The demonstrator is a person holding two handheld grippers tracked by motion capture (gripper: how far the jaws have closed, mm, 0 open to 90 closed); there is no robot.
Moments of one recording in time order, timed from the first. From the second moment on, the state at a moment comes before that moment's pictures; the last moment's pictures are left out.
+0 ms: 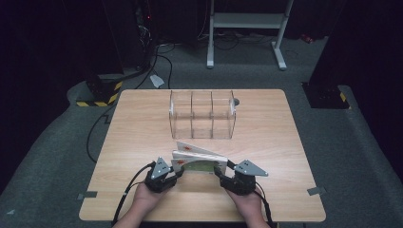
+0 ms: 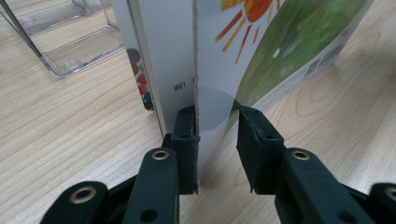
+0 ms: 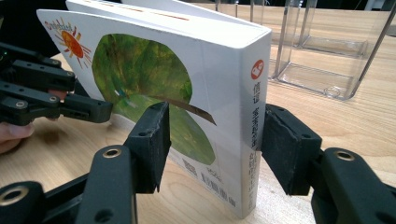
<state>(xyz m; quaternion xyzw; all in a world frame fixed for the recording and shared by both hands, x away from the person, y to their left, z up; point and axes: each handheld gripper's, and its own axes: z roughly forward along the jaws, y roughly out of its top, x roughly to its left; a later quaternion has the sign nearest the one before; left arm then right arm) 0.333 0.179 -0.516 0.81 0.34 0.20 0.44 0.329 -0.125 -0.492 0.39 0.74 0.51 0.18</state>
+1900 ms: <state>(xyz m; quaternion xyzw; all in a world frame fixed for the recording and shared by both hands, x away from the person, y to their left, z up) 0.332 0.238 -0.519 0.78 0.43 0.21 0.41 0.352 -0.115 -0.474 0.29 0.78 0.53 0.19</state>
